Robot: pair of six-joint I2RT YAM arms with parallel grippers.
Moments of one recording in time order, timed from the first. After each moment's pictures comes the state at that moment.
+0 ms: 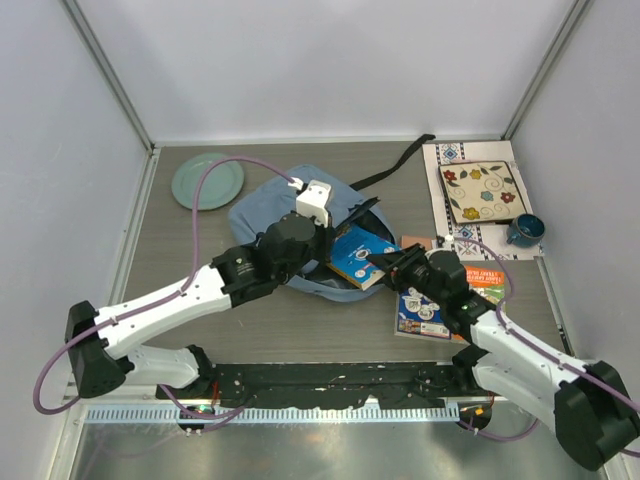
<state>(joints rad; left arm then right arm) -1.04 1.25 1.13 -0.24 -0.43 -0.36 0.50 0.83 0.30 0.21 -0.16 1.52</state>
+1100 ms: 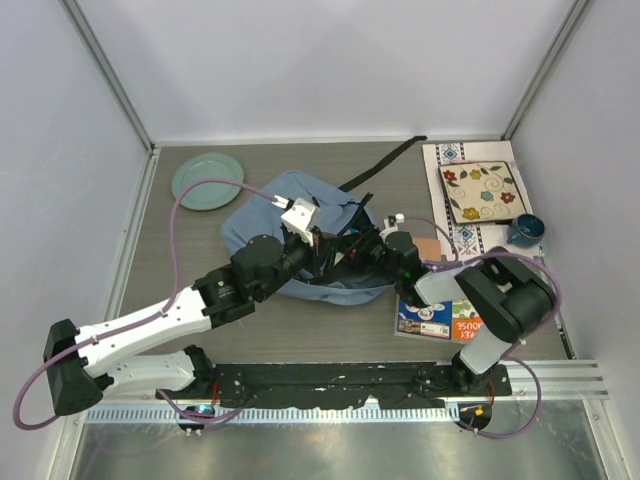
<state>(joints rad) -1.06 1.09 0.90 0.07 -0.29 -0.24 0.60 1.57 0.47 0.88 -0.21 1.53</state>
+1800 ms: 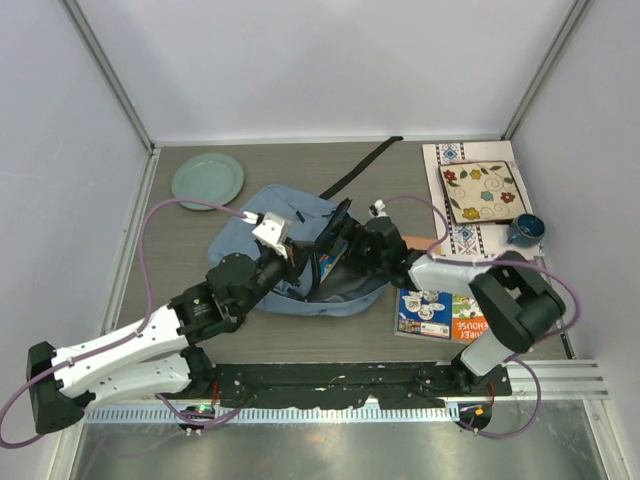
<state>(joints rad) -1.06 0.88 0.75 0.08 -0.35 -0.24 0.66 1.64 0.70 0.41 -0.13 1.09</state>
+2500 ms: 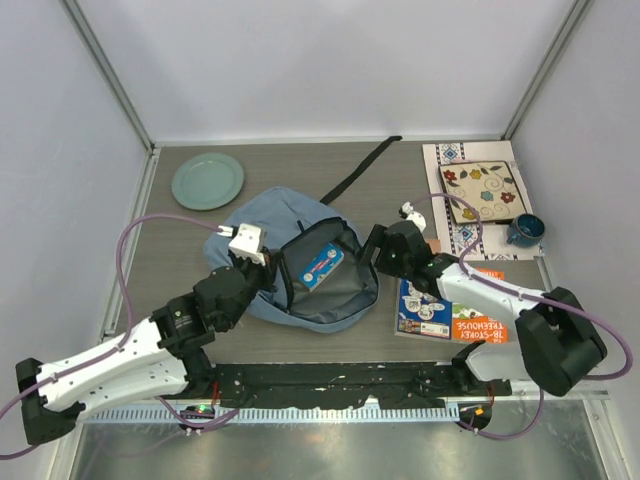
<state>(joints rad) -1.06 0.72 0.66 -0.11 -0.59 -0.27 0.59 1.27 0.65 -0.06 0.15 0.81</state>
